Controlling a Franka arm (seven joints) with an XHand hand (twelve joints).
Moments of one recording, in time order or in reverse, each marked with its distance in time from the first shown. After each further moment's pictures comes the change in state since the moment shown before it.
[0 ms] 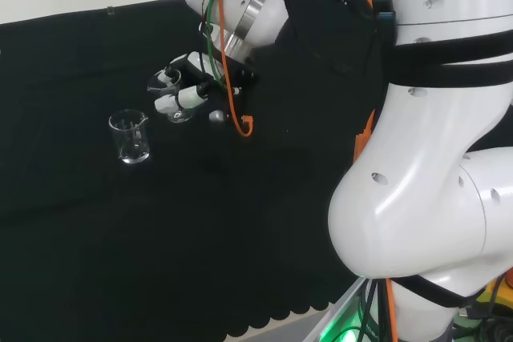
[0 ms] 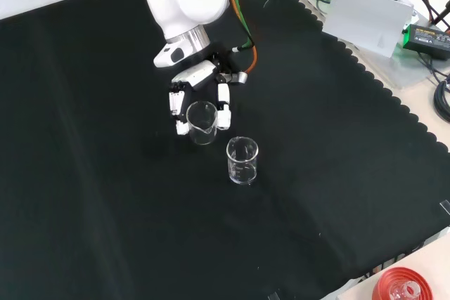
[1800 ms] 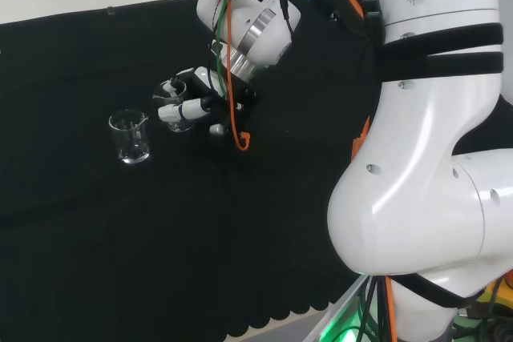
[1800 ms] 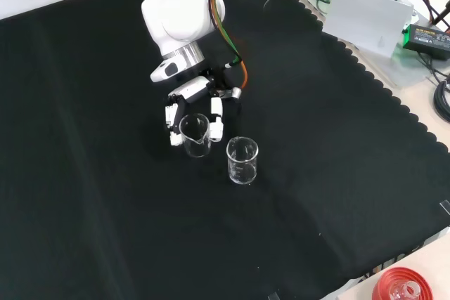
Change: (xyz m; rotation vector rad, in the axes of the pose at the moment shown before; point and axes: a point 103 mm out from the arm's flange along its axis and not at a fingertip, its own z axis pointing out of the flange) arm -0.035 0.011 0.034 -0.052 0.098 0.017
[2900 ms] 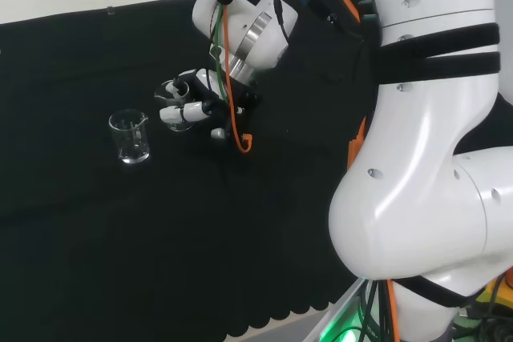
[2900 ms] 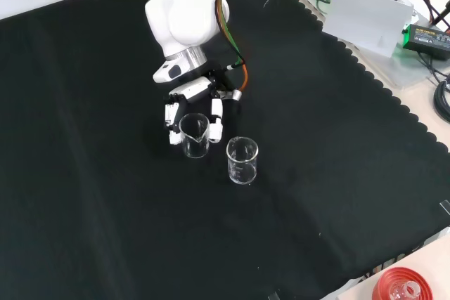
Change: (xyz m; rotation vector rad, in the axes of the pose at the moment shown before) arm -0.009 -0.008 0.004 0.021 -0.075 -0.004
